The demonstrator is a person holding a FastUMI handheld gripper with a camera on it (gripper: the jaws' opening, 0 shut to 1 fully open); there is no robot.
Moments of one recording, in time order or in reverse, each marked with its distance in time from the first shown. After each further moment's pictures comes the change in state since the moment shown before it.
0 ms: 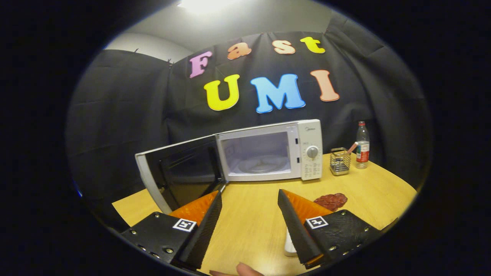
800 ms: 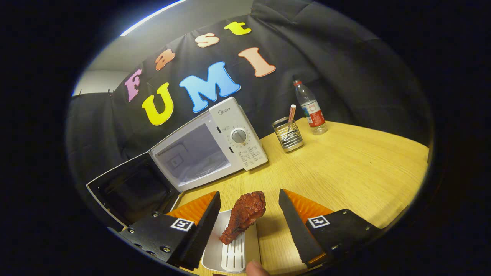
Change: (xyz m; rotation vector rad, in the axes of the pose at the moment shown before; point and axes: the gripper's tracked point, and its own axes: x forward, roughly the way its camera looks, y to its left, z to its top) arm 0.049 -0.133 -0.053 0.400 0.079 -0.126
